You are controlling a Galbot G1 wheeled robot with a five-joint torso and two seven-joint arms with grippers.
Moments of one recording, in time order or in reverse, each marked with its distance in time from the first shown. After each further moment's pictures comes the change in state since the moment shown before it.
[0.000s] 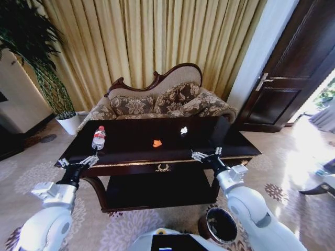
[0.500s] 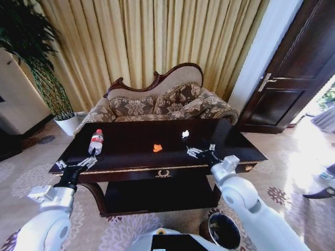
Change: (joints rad) left arm 0.032 -0.016 -0.017 -0.025 0.011 -0.010 -0.007; right arm 0.235 -0.079 -0.124 -0.123 0.209 -0.098 0.116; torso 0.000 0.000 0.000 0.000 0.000
